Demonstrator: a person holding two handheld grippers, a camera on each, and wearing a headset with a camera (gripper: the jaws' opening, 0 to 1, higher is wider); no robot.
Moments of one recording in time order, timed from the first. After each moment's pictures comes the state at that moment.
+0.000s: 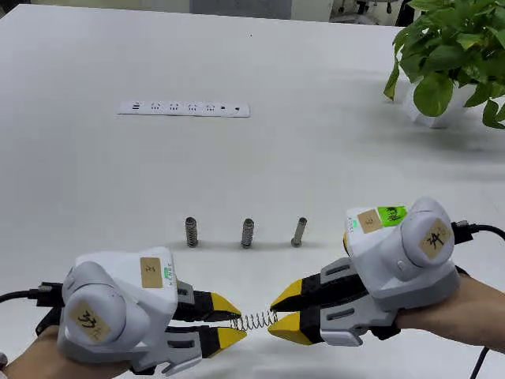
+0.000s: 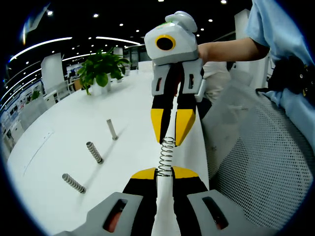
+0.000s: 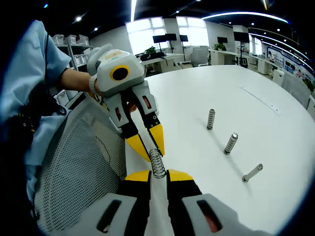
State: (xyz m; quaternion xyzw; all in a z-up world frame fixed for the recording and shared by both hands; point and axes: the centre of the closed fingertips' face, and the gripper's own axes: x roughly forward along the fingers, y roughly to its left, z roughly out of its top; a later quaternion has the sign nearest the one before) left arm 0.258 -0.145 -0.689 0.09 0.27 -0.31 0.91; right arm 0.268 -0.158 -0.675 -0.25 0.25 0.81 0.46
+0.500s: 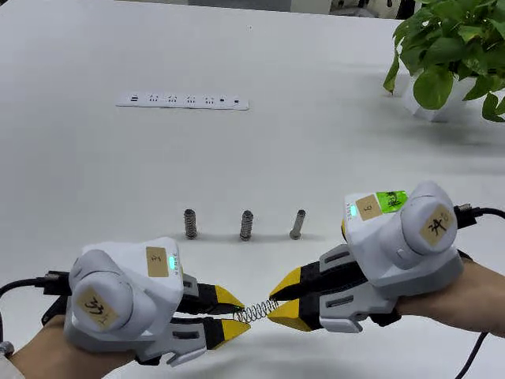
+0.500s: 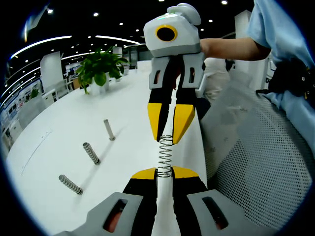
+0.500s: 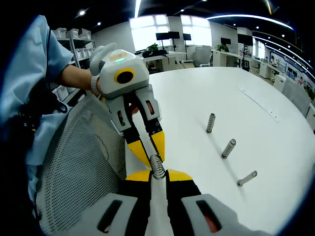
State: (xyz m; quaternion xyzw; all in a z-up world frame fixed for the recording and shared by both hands) left arm 0.260 -0.150 -0.689 0.09 0.27 -0.31 0.90; right arm 0.266 -0.157 -0.662 -0.28 0.23 0.81 0.46
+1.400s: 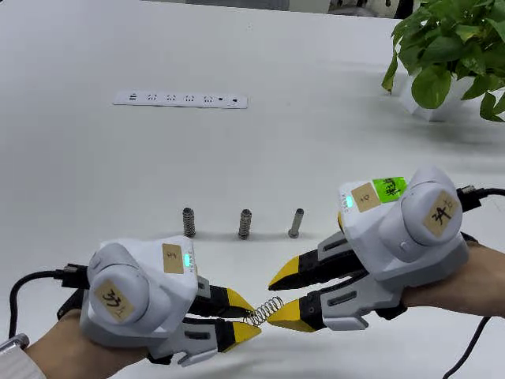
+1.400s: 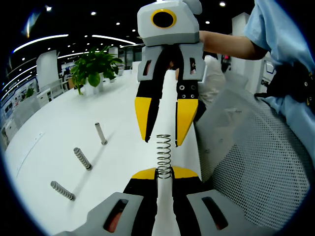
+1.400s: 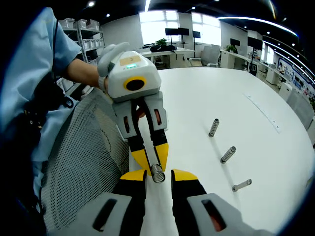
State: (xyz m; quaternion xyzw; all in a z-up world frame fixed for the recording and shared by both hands) left arm 0.265 -0.166 -0.688 0.07 0.27 -0.34 0.90; right arm 0.264 -0.160 -0.653 -0.31 0.22 0.82 0.43
